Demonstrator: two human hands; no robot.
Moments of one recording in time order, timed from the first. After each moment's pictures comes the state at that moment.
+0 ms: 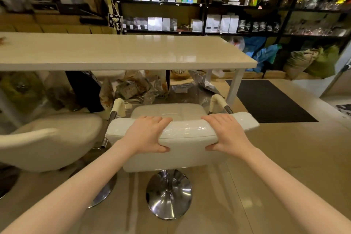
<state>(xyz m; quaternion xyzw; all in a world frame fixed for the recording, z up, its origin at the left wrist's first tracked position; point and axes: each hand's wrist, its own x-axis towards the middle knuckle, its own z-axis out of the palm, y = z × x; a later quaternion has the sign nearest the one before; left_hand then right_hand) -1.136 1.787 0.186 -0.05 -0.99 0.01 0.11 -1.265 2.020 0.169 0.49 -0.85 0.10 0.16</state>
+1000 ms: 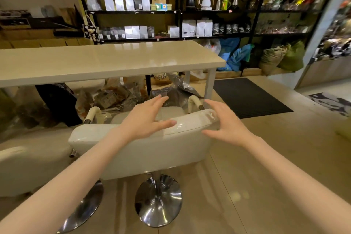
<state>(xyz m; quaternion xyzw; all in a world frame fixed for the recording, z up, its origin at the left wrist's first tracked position) -1.169 1.860 0.235 -0.03 -0.99 -0.12 0.10 -1.269 2.100 0.204 0.38 -0.88 0.27 0.07</state>
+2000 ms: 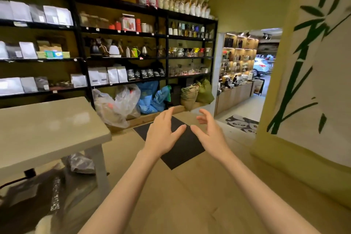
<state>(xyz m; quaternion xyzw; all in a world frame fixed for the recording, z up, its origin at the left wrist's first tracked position) -1.641 2.196 0.276 -0.19 -0.90 -0.29 0.25 -1.629 2.355 0.265 0.11 -0.85 0.45 0.24</state>
